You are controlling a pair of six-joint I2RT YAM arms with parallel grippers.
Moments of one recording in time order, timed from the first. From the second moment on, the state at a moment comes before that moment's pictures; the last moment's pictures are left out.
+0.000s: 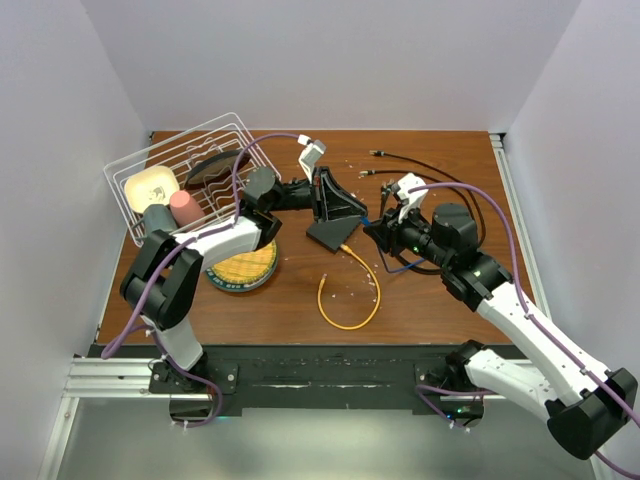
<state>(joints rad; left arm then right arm) -0.57 1.74 1.08 1.00 1.00 -0.82 0.56 0.92 0.83 -0.16 -0.23 0.09</state>
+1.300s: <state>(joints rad) -0.48 1.67 1.11 0.39 0.51 -0.46 0.56 0.96 0.81 -0.15 -0.14 0.13</state>
